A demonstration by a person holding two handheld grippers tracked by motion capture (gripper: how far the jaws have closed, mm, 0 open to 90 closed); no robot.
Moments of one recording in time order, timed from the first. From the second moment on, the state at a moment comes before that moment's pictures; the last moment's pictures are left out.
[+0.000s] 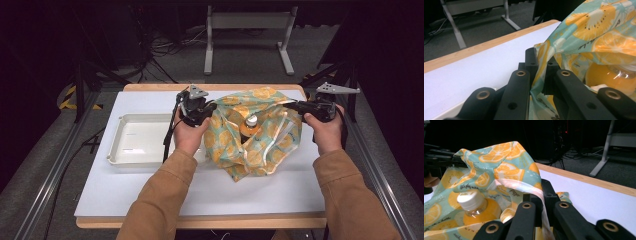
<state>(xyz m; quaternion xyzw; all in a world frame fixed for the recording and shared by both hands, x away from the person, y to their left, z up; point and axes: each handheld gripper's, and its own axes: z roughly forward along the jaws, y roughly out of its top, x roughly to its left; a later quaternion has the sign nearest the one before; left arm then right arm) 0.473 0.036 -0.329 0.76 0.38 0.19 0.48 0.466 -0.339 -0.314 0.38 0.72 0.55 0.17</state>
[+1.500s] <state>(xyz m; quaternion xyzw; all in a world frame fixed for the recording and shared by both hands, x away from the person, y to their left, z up) 0.491 0.015 -0.383 0.81 0.39 0.16 0.41 0.481 -0.348 -0.377 0.44 0.75 0.46 0.16</state>
